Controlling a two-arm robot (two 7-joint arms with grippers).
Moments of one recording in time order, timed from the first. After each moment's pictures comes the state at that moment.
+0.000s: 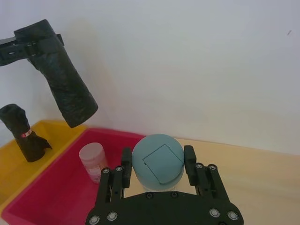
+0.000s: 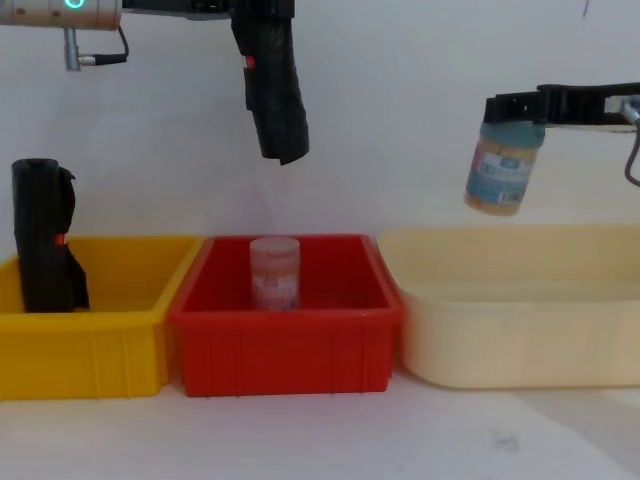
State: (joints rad) left arm -1.36 0.15 0.63 -0.27 -0.60 -0.05 -1.07; right arm 0.40 0.23 -0.19 -1.62 0.37 0.47 0.23
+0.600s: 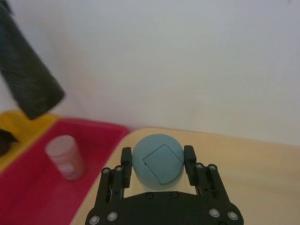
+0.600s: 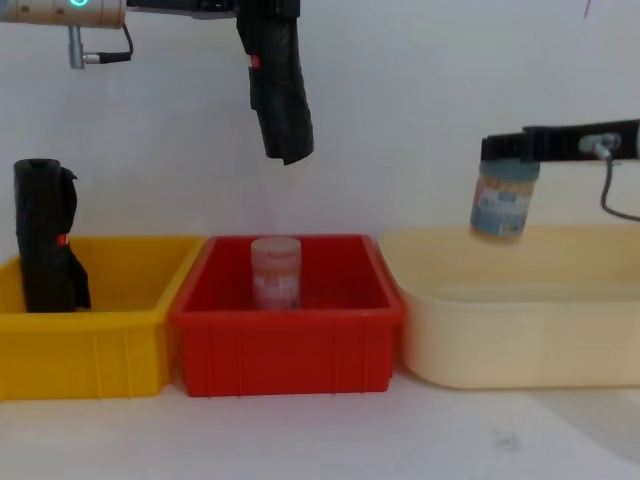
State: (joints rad) left arm -1.42 0.11 0.66 -0.15 -0.62 -0.09 -1.12; right arm 0.48 0.21 -0.23 -1.47 0.33 0.44 0.19
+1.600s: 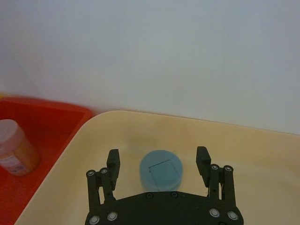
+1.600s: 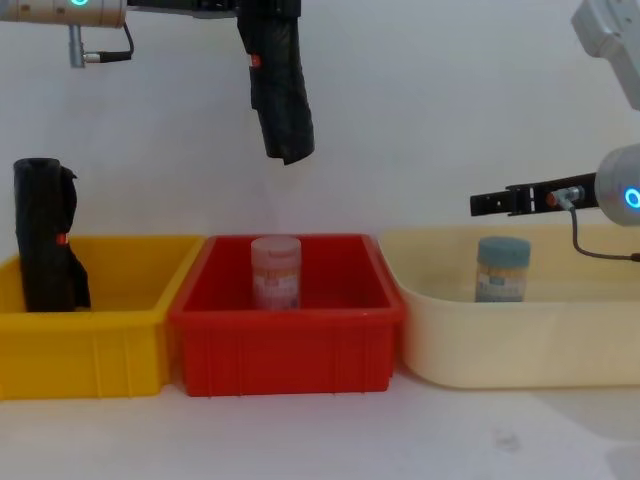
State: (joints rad) left arm -1.44 0.10 0.67 -0.12 -0.63 -0.10 -1.13; right arm 0.62 0.17 -0.29 -1.20 0.24 0.42 0.11
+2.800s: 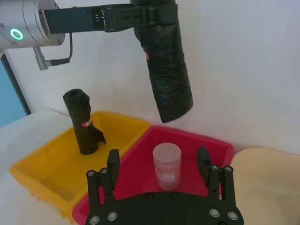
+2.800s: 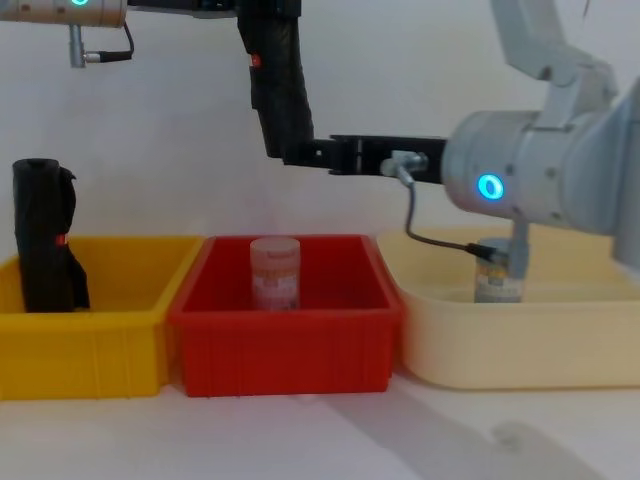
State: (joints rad) left arm -1.44 0.10 0.67 -0.11 -0.63 -0.10 -1.13; right arm 0.41 0.06 -0.42 -1.51 0.25 0.31 0.18
